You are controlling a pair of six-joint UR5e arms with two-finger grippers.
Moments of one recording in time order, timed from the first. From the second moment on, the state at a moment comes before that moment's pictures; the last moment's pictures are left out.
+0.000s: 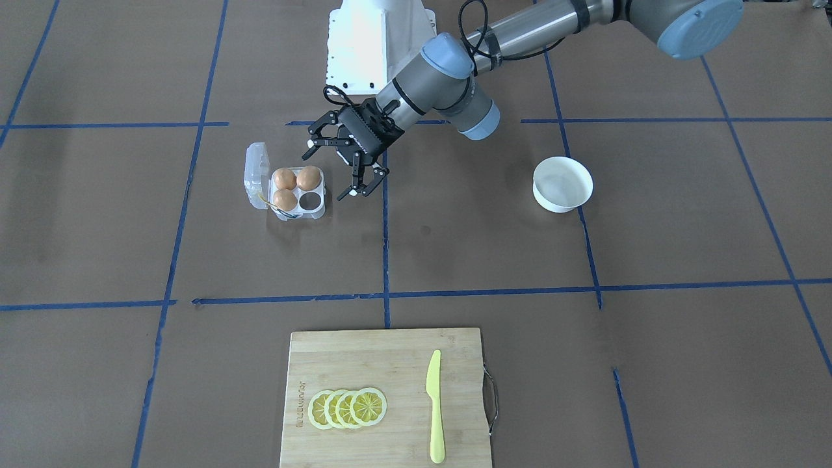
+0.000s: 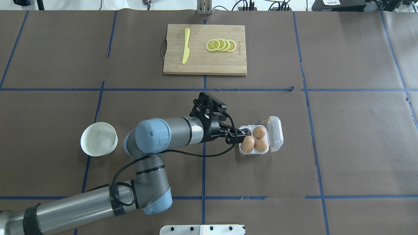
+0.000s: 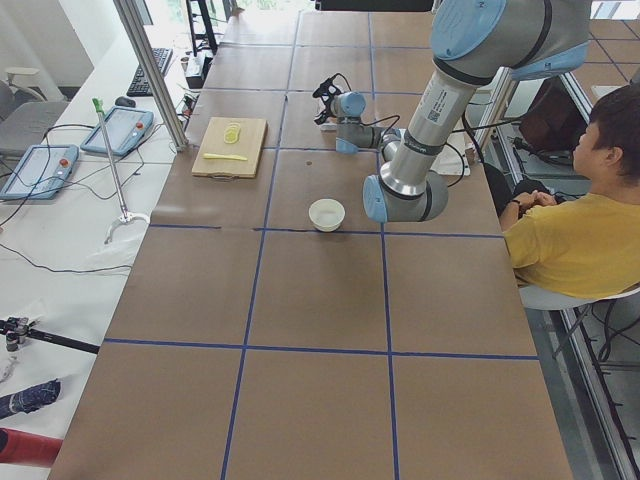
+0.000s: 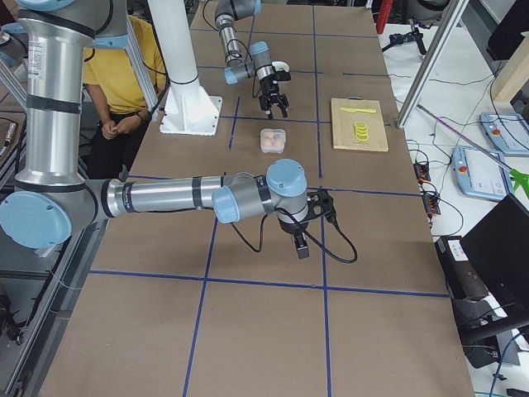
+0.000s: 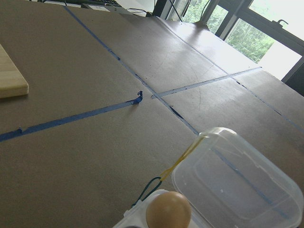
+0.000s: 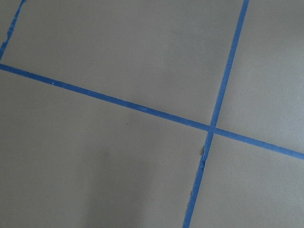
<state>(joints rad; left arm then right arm) -0.40 -2.31 -1.37 -2.66 -1.67 -0.80 1.50 -1.70 1.80 -1.36 2.35 -0.01</state>
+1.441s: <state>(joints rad) -1.48 -1.81 -1.60 -1.78 -2.13 0.24 1.26 -1.68 1.95 -1.28 2.34 0.57</state>
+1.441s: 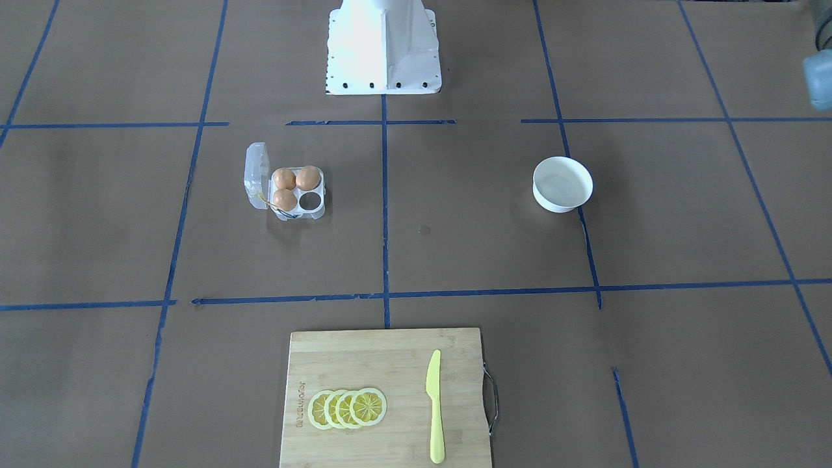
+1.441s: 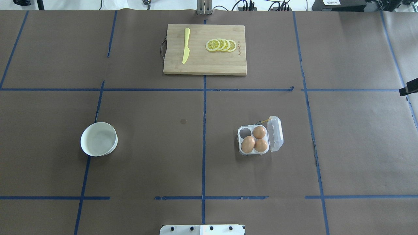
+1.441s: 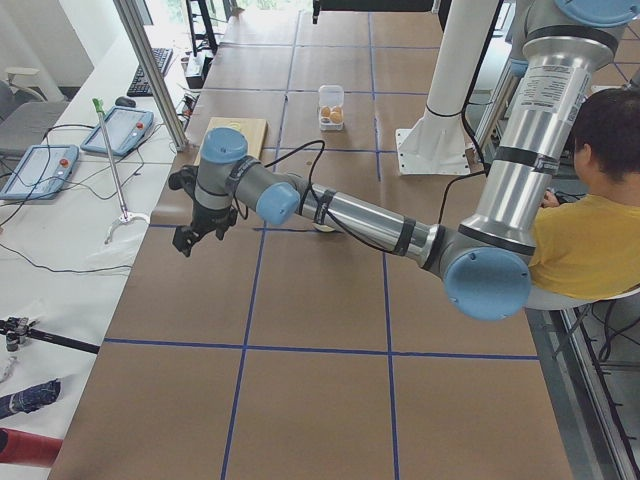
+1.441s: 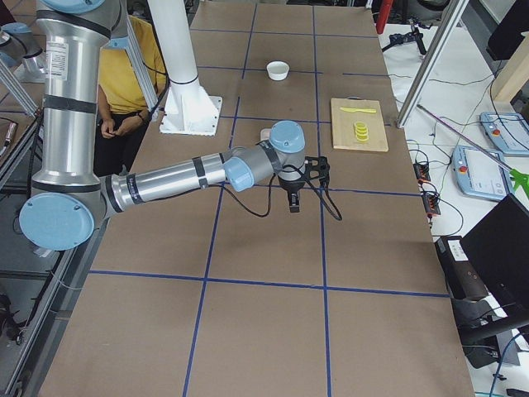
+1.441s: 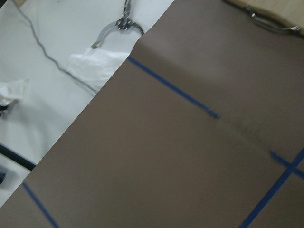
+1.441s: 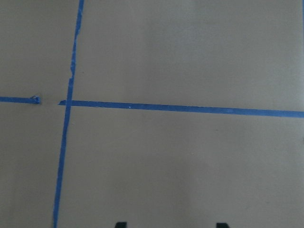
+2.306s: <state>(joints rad) -1.73 -1.60 -1.65 -1.47 -2.27 0.23 0.93 -1.68 1.96 -1.00 2.22 1.02</state>
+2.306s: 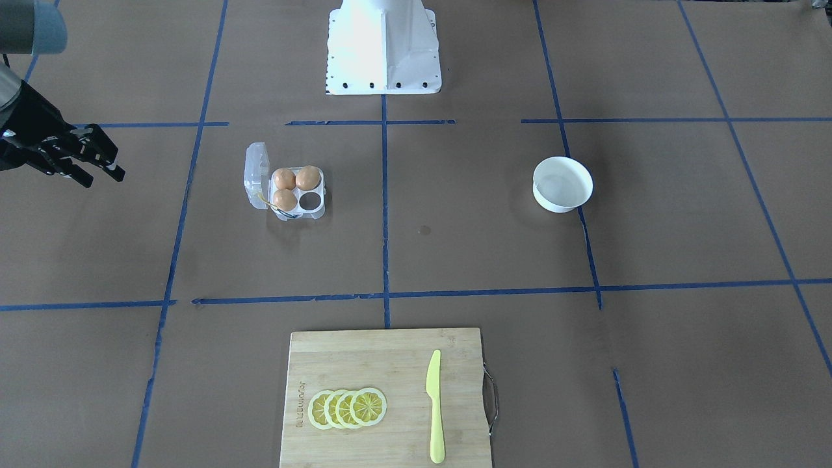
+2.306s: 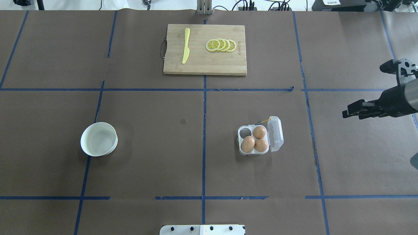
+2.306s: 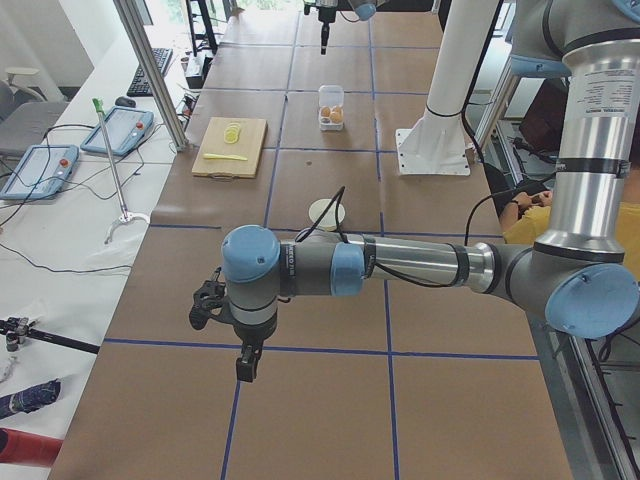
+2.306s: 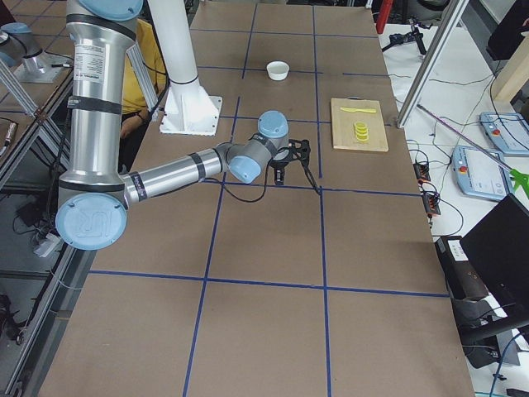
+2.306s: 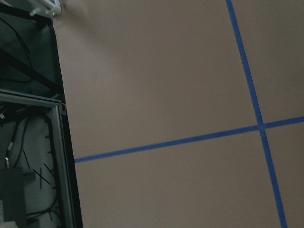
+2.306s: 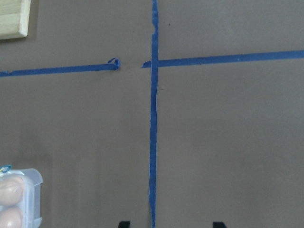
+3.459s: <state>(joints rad) -1.71 -1.60 -1.70 -1.48 -2.30 0.22 0.55 -1.40 1.95 -0.93 1.89 1.42</state>
